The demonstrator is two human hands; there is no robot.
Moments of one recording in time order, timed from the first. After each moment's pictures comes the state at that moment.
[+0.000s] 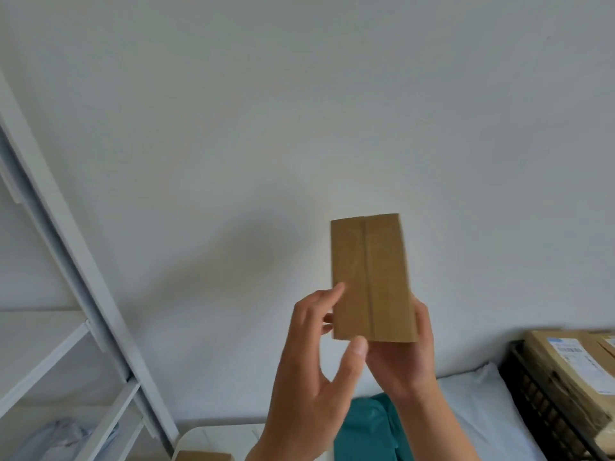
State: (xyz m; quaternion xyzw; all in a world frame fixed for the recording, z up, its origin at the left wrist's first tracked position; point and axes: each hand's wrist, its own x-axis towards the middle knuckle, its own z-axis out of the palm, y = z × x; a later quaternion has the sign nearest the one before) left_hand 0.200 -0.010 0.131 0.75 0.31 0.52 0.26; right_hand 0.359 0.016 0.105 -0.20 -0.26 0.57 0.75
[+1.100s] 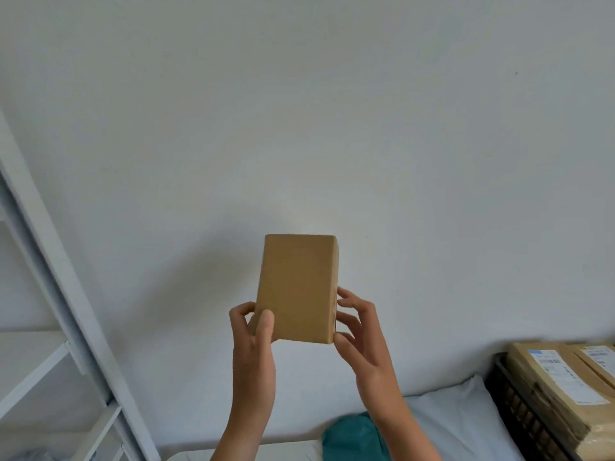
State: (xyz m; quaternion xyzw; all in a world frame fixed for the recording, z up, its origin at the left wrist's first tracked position) left_hand 0.188 0.056 0.122 0.50 0.39 0.61 0.48; right_hand 0.336 0.007 0.112 -0.40 -0.56 0.28 0.67
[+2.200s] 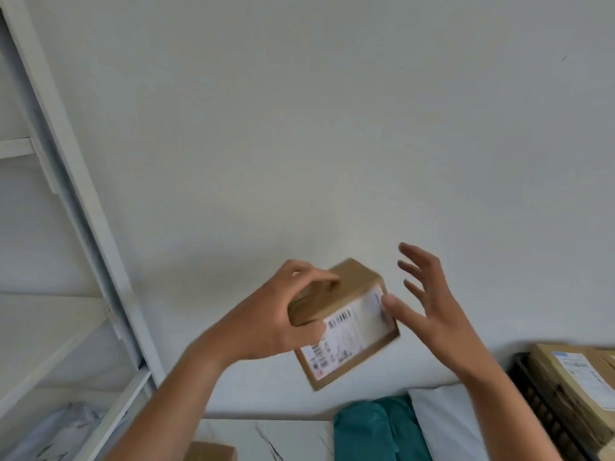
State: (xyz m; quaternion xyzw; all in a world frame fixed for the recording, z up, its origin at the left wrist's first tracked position) left_hand 0.132 0.063 0.192 0.88 0.29 0.25 0.27; right_hand 0.398 -0.009 0.162 -0.50 -0.65 0.21 0.54
